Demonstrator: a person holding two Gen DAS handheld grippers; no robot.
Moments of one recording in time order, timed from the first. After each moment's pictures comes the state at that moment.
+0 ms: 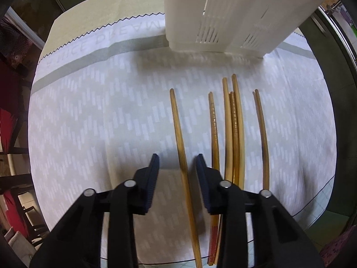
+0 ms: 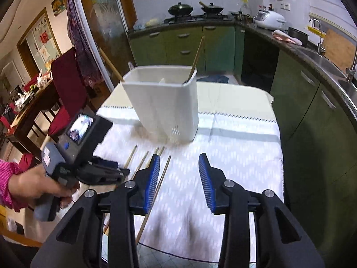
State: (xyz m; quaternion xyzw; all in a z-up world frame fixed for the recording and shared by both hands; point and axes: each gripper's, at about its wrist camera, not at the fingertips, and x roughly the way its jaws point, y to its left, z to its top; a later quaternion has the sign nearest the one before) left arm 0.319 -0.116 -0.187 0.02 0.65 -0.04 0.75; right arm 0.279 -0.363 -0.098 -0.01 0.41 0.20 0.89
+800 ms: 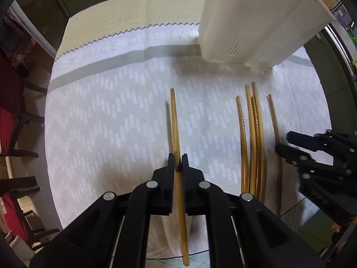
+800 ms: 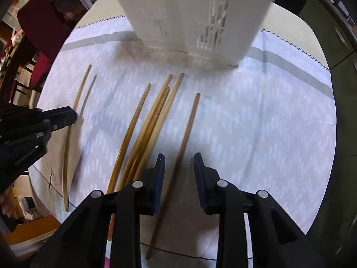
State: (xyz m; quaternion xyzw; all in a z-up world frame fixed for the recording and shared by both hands) left arm 0.326 -0.043 -0.171 0.01 0.64 -0.06 0.77; right arm 0.347 -0.264 -0.230 -0.08 0.64 0.16 0.75
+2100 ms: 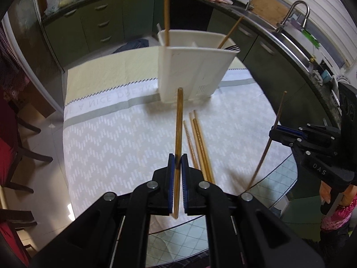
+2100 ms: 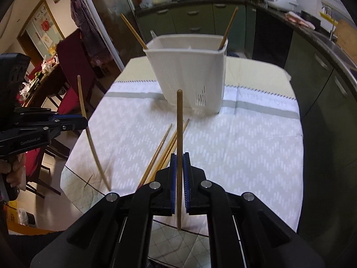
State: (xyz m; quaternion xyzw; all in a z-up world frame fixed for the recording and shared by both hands) left arm 0.246 -0.060 -0.035 0.02 0.53 -0.15 0.84; right arm 0.250 -0.344 -0.116 -0.01 0.47 0.23 0.86
